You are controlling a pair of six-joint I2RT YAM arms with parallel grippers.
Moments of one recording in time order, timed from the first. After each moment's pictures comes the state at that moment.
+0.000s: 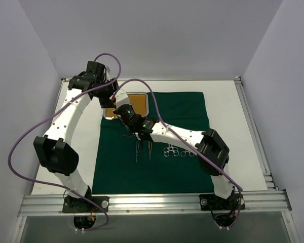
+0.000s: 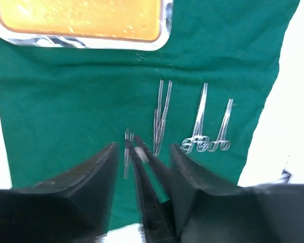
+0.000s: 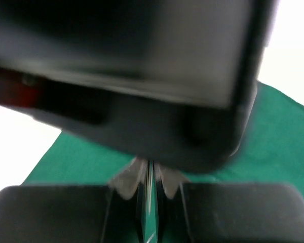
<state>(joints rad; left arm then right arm) -0.26 1.73 1.83 -1.03 0.19 -0.56 1.03 1.99 1.62 -0.07 0.53 0.11</state>
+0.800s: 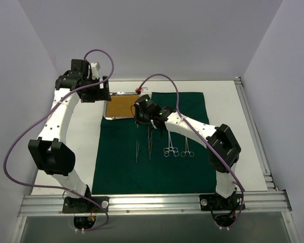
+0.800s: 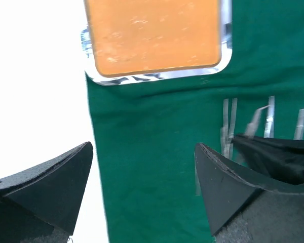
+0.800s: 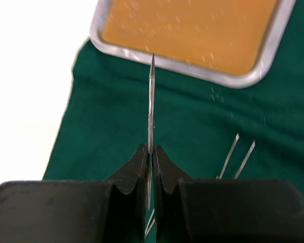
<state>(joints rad) -0.13 1.73 1.84 -1.01 0.14 -0.20 0.82 1.90 1.50 -0.23 0.14 0.51</state>
